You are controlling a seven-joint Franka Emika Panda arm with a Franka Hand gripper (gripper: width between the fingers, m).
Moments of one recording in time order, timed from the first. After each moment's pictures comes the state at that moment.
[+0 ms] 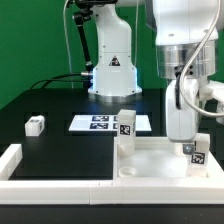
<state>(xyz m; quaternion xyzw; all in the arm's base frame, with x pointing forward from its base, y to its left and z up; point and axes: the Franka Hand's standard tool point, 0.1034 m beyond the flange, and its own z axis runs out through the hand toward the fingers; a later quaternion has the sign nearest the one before) 0.627 0.106 0.074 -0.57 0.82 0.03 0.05</state>
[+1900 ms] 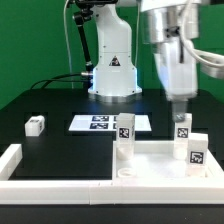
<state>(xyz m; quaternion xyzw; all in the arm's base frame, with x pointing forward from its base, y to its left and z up) 0.589 0.069 0.124 -0.70 0.71 0.00 0.08</state>
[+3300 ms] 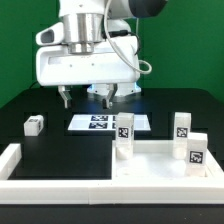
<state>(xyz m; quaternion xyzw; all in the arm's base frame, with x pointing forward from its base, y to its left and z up) 0.513 -0.049 0.106 -0.96 0.26 -0.09 0.04</state>
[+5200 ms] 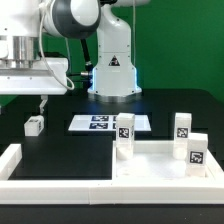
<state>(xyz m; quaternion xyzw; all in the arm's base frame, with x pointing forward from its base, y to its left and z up) 0.408 -0.218 0.062 -0.99 -0.11 -0.05 -0.03</state>
